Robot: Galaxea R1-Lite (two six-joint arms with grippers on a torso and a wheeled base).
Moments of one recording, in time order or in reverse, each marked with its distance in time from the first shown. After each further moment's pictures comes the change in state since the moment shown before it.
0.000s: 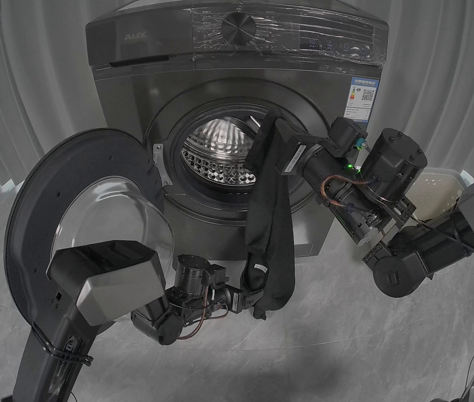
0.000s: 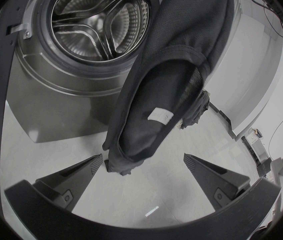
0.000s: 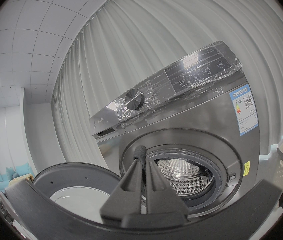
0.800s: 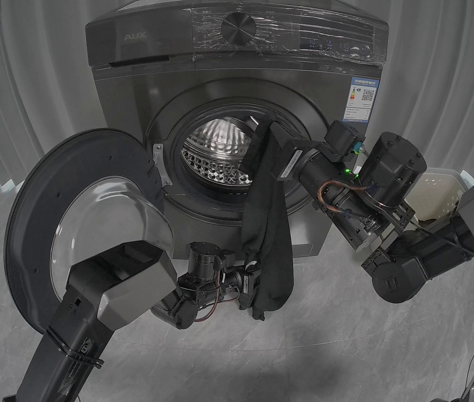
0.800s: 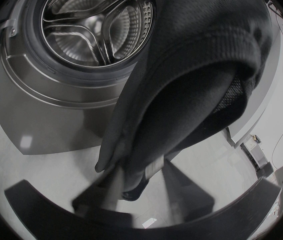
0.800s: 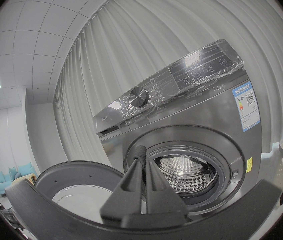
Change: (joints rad) left arm 0.011 0.119 -0.314 0.108 -0.034 -0.028; right arm 0.020 -0.004 0.019 -0.008 0.000 0.002
